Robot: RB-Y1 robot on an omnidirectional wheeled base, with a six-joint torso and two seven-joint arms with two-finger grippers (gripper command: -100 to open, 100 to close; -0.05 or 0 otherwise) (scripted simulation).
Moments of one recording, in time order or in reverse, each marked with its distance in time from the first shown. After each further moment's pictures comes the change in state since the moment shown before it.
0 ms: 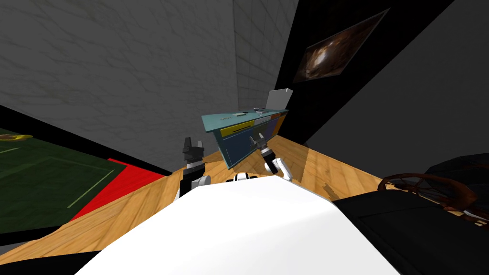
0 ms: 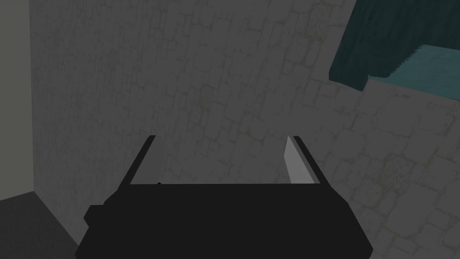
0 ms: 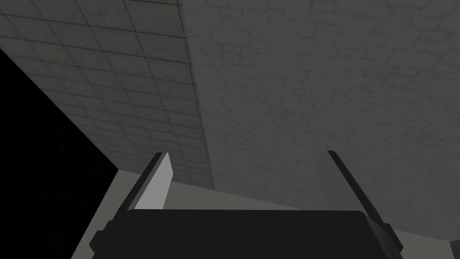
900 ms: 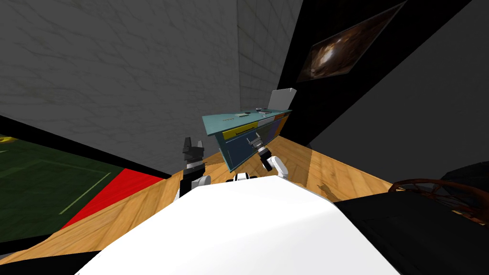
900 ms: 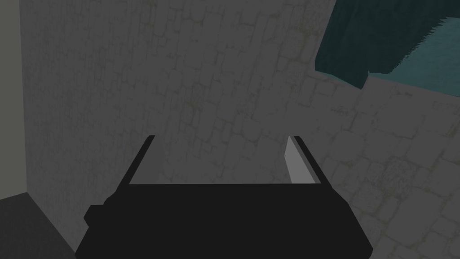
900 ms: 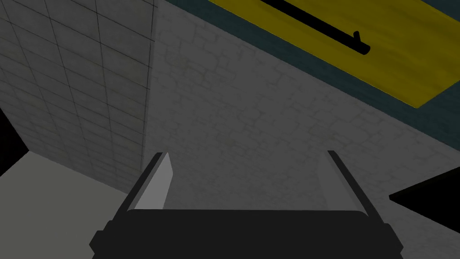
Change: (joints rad) left arm 0.000 0.000 0.000 0.000 0.000 0.000 0.000; right arm -0.074 -0.022 0.060 0.050 0.252 0.072 0.117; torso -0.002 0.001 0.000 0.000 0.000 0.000
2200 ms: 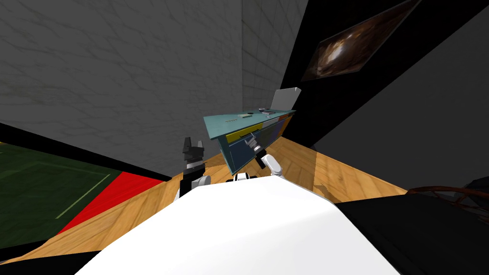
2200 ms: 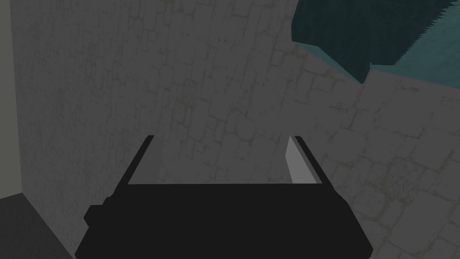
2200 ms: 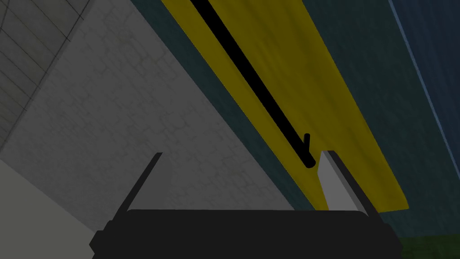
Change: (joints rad) left arm 0.000 0.000 0.000 0.000 0.000 0.000 0.000; right arm -0.101 -0.030 0.097 0.080 0.358 0.105 0.177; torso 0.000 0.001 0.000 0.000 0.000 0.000
